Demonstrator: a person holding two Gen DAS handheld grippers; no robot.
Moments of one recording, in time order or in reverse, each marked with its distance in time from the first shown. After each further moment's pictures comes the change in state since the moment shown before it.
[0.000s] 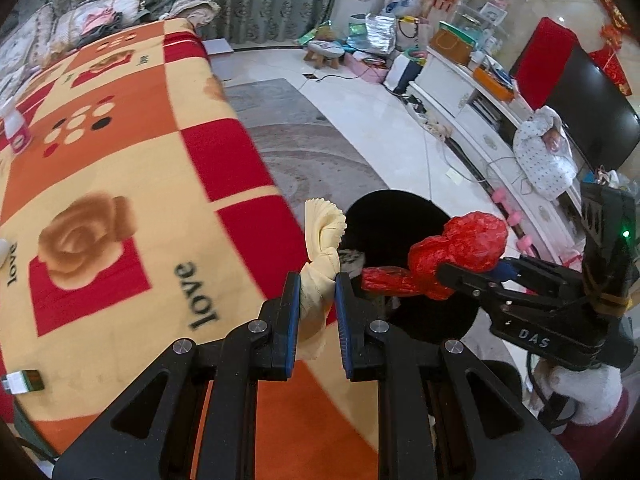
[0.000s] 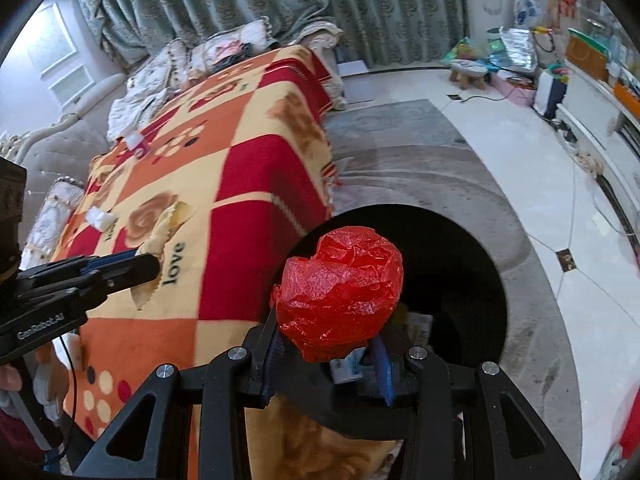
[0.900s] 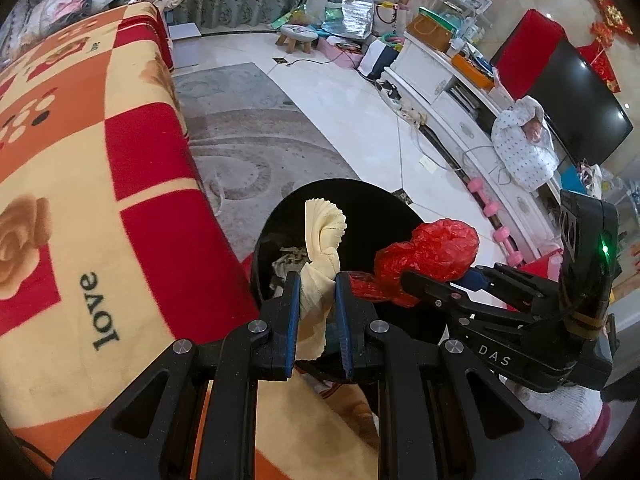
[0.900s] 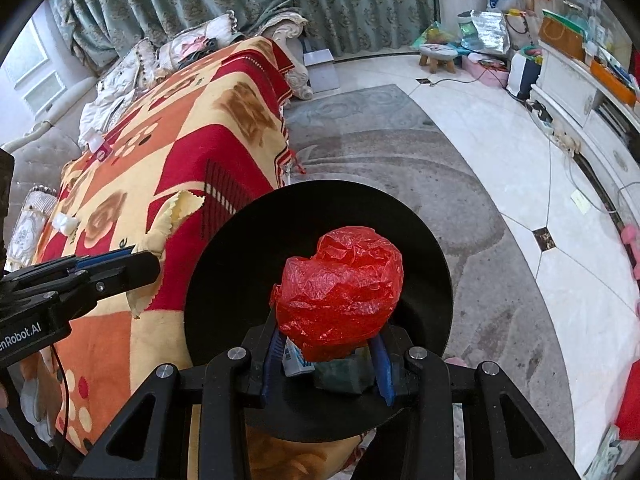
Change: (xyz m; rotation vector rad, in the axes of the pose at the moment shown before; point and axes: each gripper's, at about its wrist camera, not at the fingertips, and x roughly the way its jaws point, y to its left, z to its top) left arm 0.048 -0.039 0.009 0.005 0.054 -0.094; right arm 0.012 -0.048 -0.008 0.053 0.035 -0.070
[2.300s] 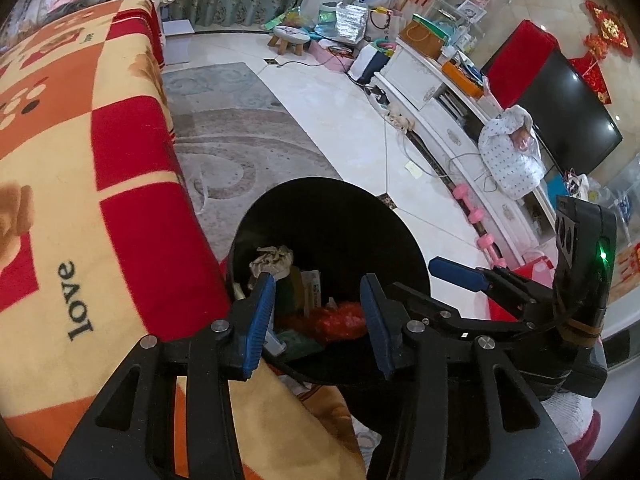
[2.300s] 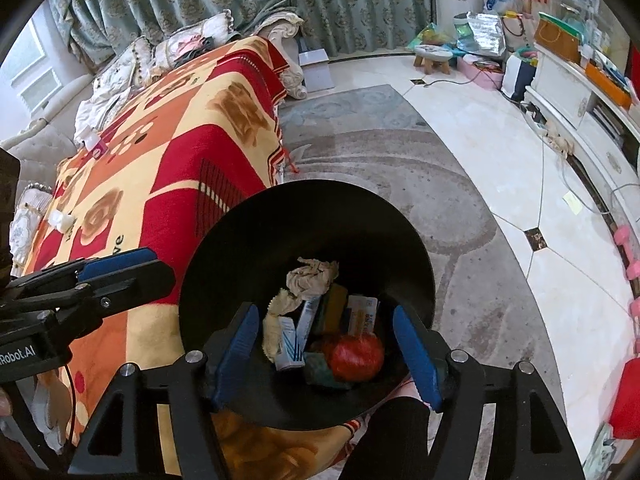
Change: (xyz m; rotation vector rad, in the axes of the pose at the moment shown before) left arm -0.003 -0.009 -0.002 -0.032 -0.017 -0.052; right arm -0.009 0.000 -0.004 -0.007 0.002 -0.026
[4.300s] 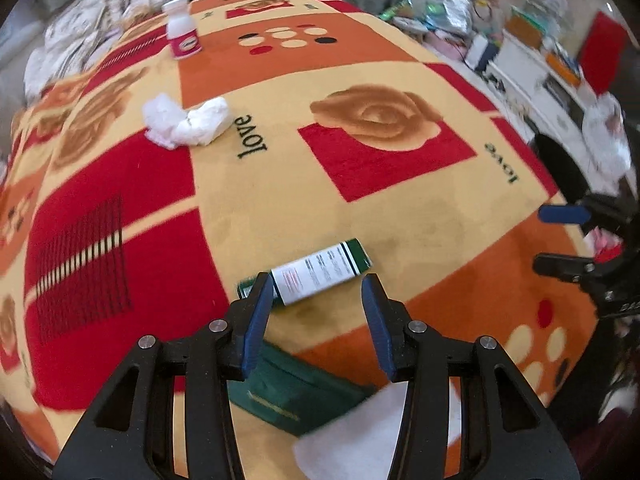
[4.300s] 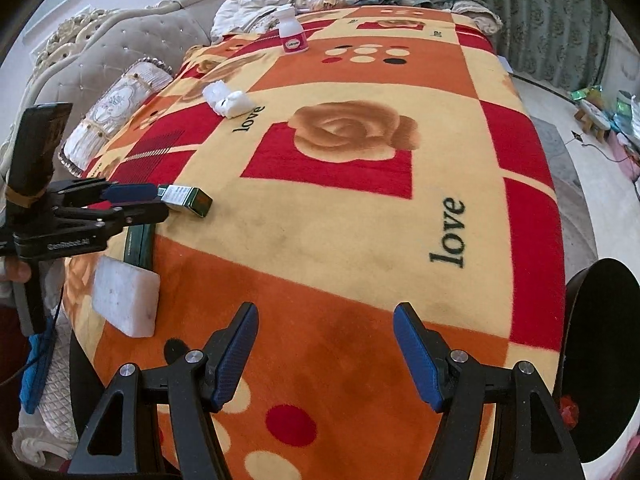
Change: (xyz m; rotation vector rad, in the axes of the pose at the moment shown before) left arm -0.173 0.273 -0.117 0.002 0.045 0.399; right arm 0.046 0.281 -0.030 -0.424 0.133 0.258
